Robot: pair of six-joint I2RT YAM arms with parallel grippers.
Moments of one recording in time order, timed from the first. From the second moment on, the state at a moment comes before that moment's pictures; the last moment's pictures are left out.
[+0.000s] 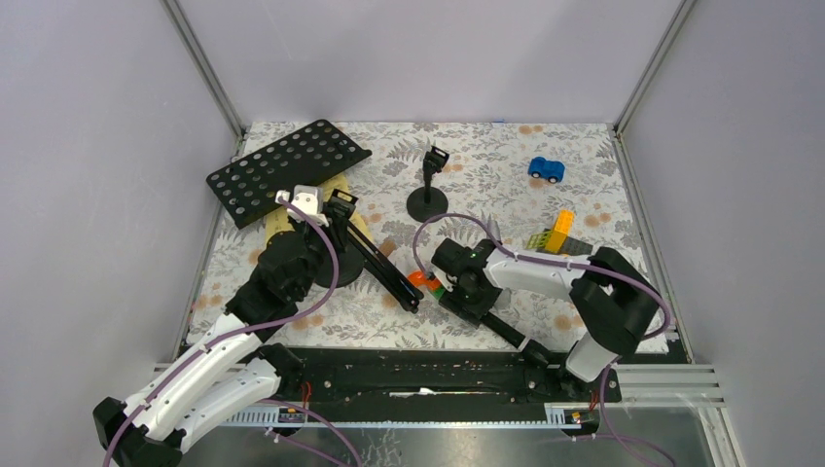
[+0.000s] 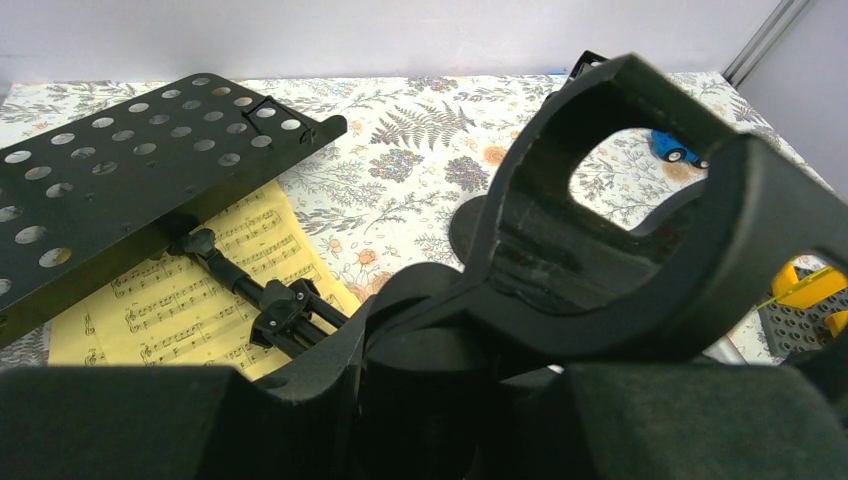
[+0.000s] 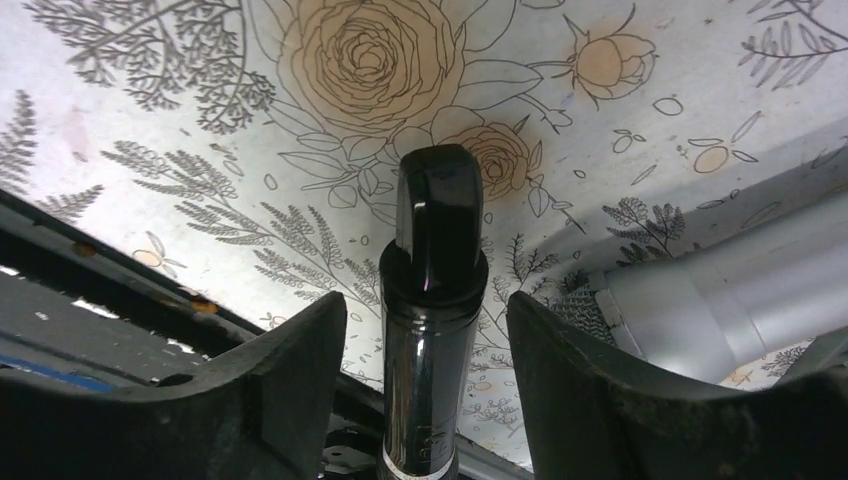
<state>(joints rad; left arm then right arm) -0.65 0.70 0.65 -0.03 -0.39 -0.19 0.90 1.63 0.95 -0.82 0.03 -0.06</state>
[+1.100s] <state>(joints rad) -0.65 0.69 0.65 -0.06 -0.39 -0.19 0.85 1.38 1.08 -0.69 0.07 0.37</state>
